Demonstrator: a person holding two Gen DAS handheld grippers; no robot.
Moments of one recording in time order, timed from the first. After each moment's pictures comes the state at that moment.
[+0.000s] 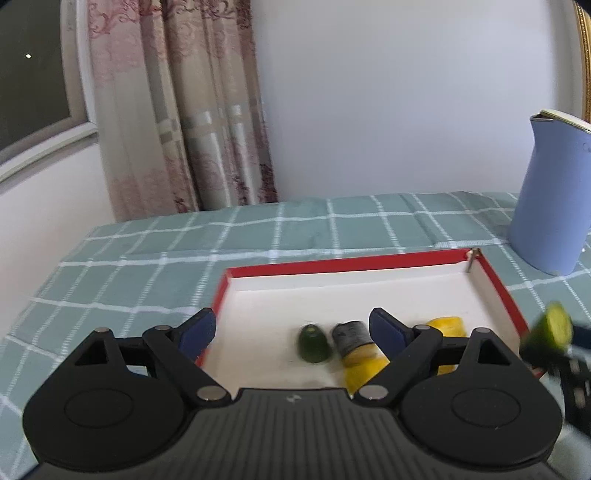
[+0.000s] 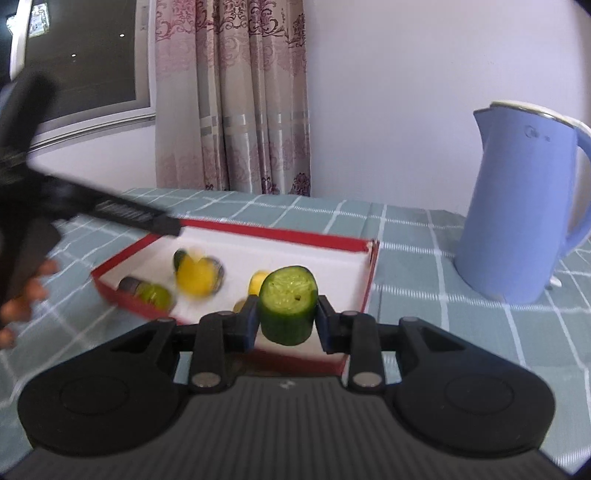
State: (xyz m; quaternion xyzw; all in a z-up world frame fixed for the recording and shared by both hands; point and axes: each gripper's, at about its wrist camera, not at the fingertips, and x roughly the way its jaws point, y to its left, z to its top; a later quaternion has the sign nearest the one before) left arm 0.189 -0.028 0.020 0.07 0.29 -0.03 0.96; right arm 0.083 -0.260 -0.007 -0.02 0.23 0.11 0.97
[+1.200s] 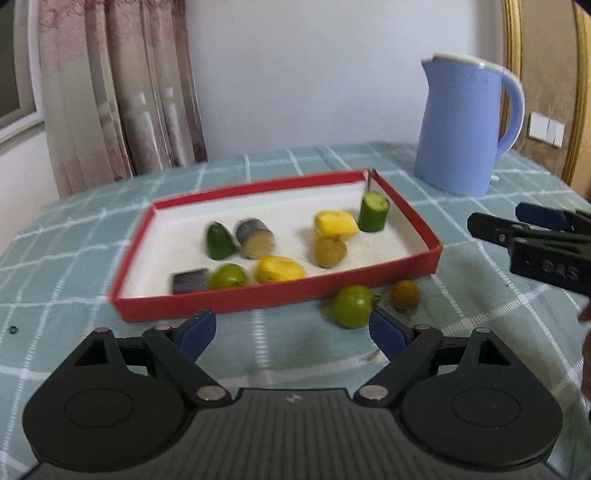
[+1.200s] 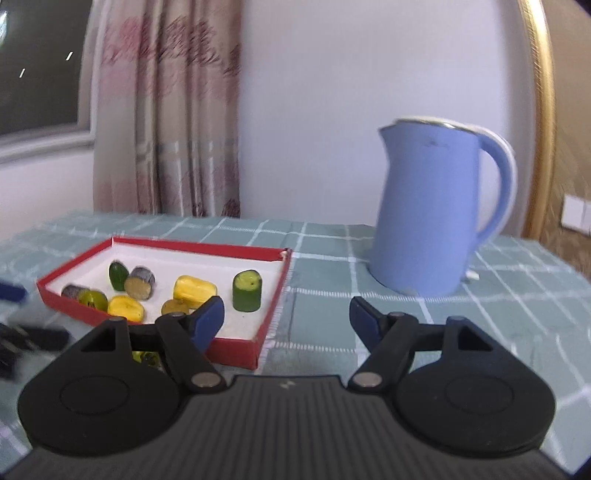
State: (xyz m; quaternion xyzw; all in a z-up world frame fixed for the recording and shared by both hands) left arm 0.105 -0.066 -0.030 0.08 0.32 -0.14 0.93; right arm 0.031 -0.294 -0.019 0.00 0.17 0.00 0.99
